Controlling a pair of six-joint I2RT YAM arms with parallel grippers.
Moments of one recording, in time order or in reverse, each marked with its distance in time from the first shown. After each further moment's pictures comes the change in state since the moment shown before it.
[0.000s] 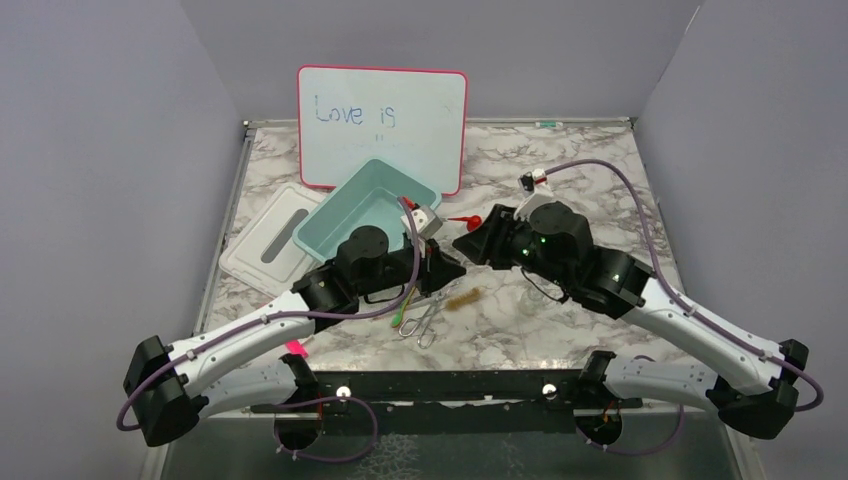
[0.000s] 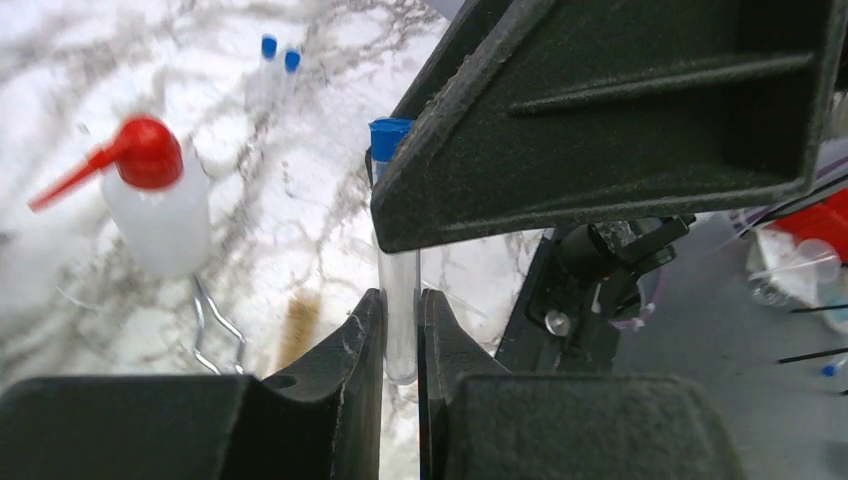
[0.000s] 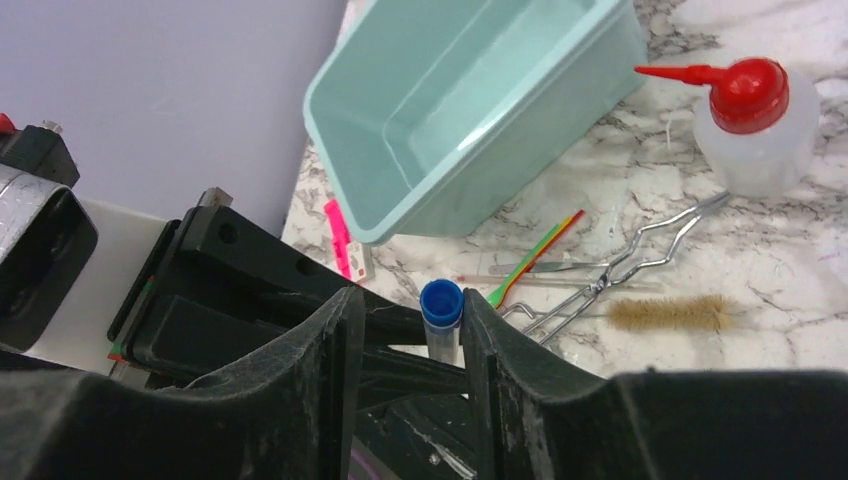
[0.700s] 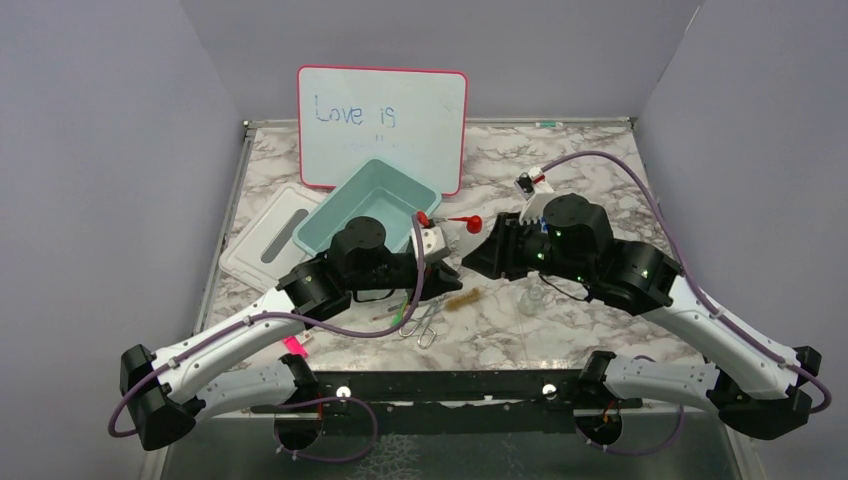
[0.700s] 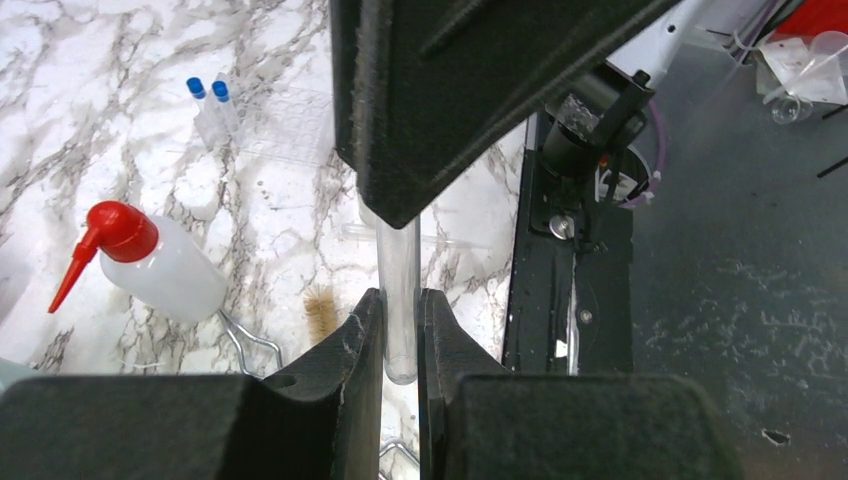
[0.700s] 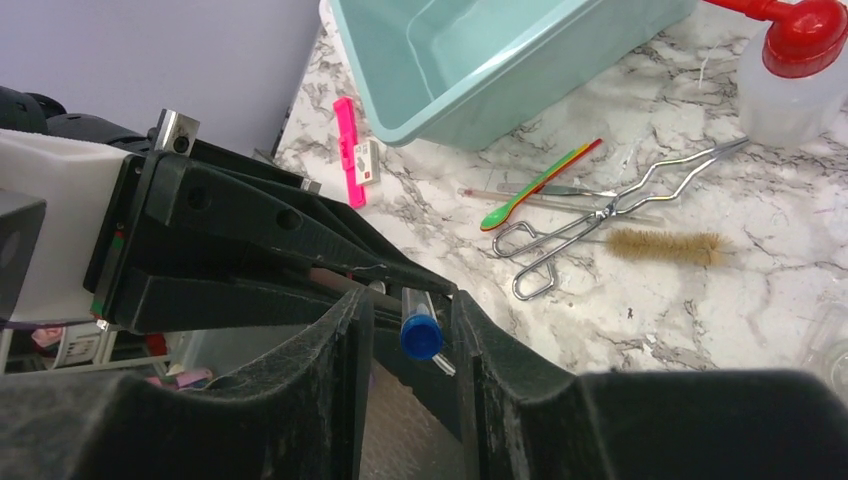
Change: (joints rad) left arm 0.000 -0.031 0.173 -0.264 0.222 0.408; right arm 0.000 0.000 0.214 -0.288 -0.188 -0.129
